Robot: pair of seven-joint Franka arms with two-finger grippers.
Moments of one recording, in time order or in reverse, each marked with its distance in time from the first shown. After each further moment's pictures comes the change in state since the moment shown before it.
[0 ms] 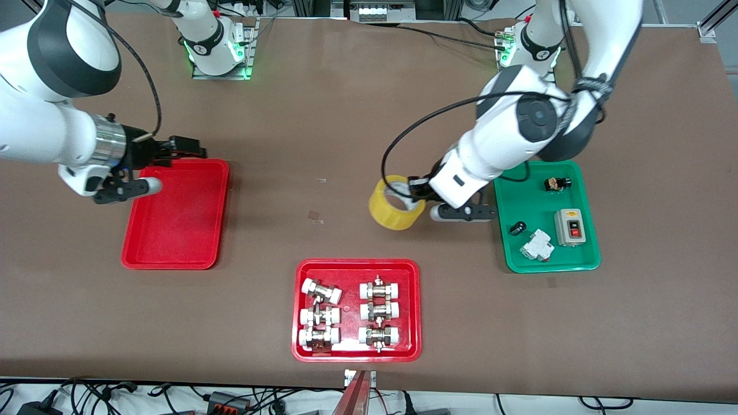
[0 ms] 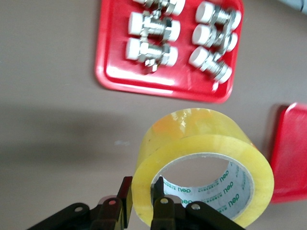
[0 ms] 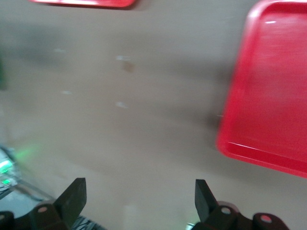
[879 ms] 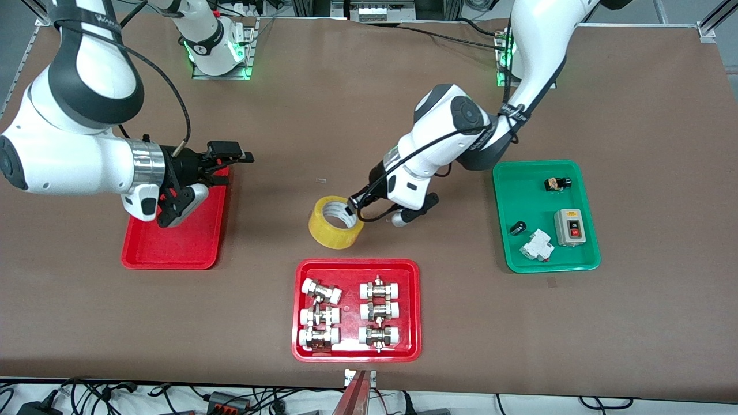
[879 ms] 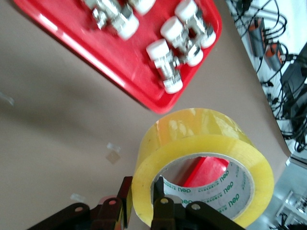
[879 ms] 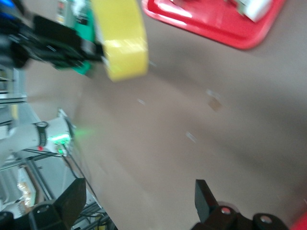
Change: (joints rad) left arm -0.130 0.170 -0.052 0.026 -0.055 0.393 -0.485; right arm 0.037 0.162 -0.004 0.139 0.306 0.026 -0.335
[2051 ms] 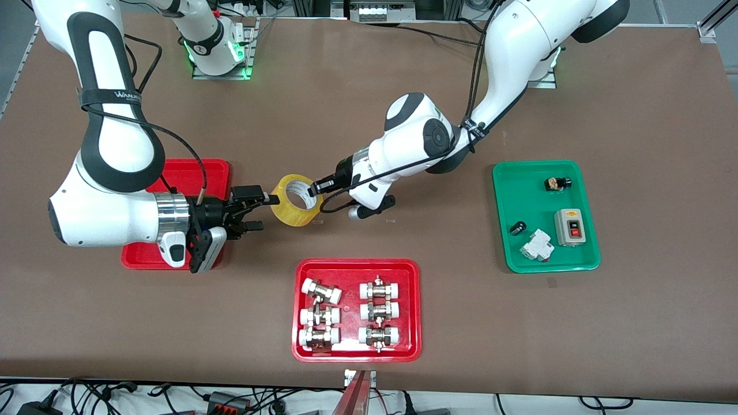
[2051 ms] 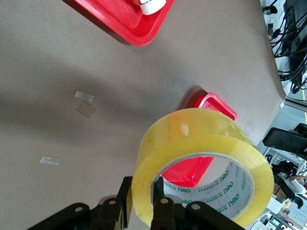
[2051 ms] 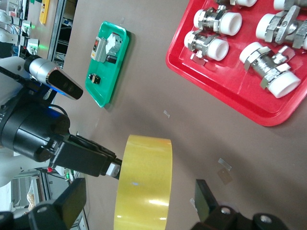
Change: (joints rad) left arm -0.015 0.166 -0.118 0.114 -0.120 0.002 0.221; right arm 0.009 0.221 0.003 0.134 0.171 0.119 -0.198
